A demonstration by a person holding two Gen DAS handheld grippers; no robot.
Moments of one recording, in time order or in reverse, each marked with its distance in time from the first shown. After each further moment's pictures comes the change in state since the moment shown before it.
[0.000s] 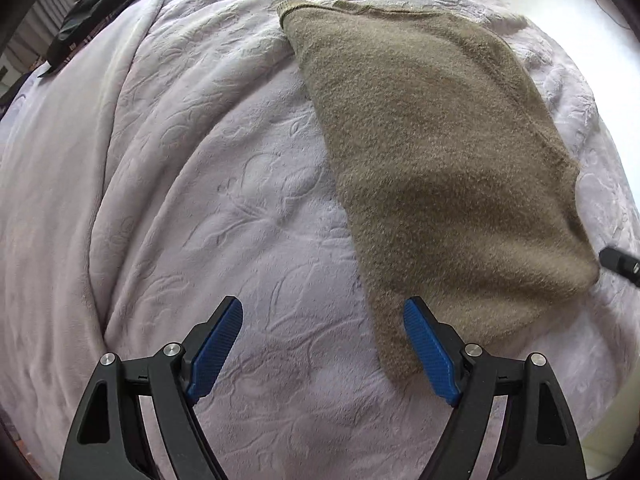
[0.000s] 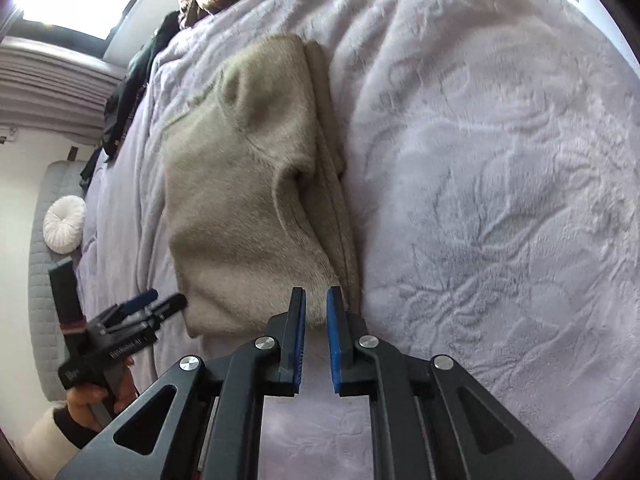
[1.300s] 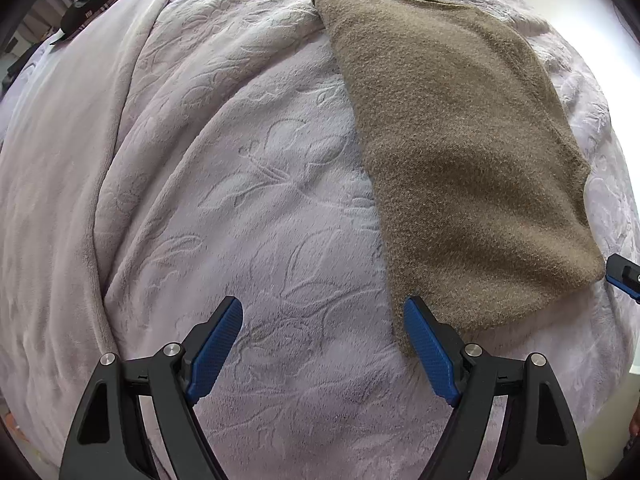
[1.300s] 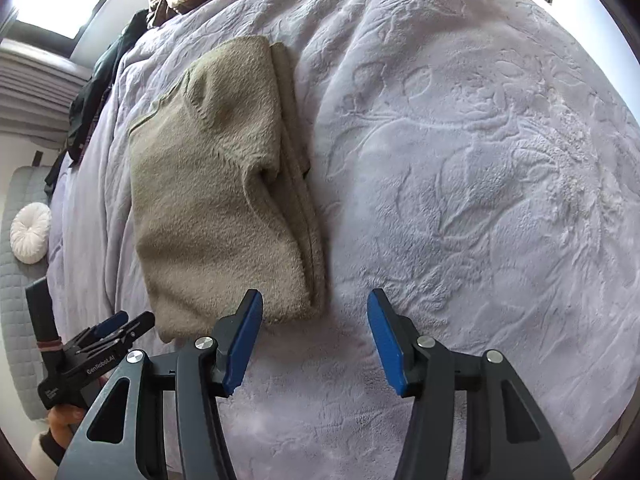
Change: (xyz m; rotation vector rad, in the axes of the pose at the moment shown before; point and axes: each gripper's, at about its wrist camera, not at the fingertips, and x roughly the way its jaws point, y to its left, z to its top) left arm -0.007 0.029 -0.032 -0.076 0.057 0.000; right arm 0.013 0.007 0.008 0.040 0.043 -0.149
